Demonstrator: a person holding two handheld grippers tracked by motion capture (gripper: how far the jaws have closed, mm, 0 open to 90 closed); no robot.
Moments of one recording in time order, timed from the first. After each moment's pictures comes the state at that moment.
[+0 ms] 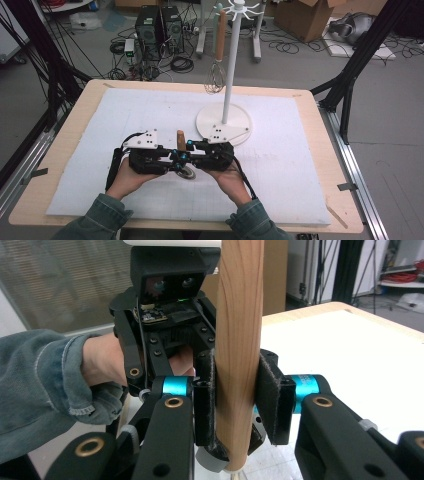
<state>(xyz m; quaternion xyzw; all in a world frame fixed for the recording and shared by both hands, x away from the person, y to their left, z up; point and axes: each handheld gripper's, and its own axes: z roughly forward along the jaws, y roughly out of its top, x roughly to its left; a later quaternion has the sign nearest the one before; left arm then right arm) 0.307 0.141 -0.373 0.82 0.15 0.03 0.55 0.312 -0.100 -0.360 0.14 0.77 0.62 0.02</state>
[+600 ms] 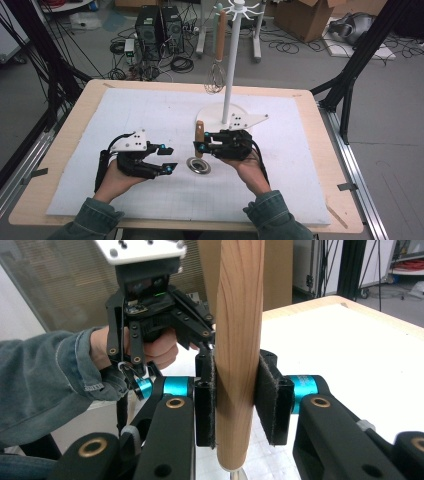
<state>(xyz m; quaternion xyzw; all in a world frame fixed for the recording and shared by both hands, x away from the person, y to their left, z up) 0.295 0.166 -0.364 0.82 0.17 0.08 0.54 0.333 -0.146 -0.340 0.15 0.77 0.62 0.00</state>
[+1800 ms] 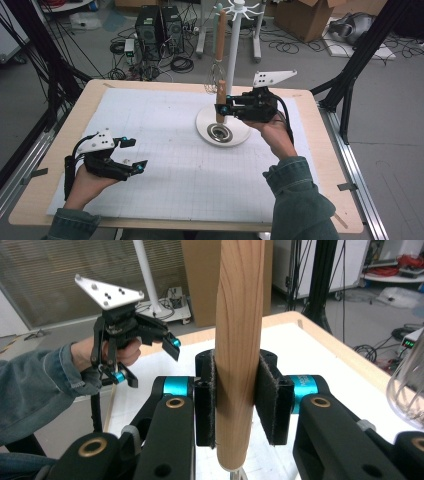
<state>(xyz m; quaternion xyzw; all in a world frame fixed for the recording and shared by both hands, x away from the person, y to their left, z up) 0.286 0.232 -0.365 0.80 0.27 0.15 0.52 0.381 -0.189 -0.254 0.14 0.79 0.59 0.03</state>
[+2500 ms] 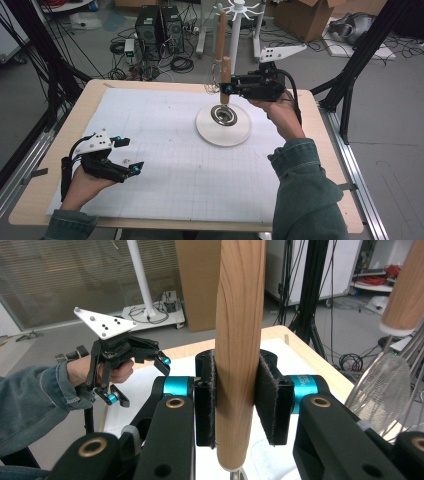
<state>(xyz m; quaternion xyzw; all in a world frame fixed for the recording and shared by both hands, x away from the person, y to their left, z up) 0.285 0.239 -0.368 0.80 0.28 0.16 0.51 0.399 -0.195 -0.208 0.14 0.79 0.59 0.04</state>
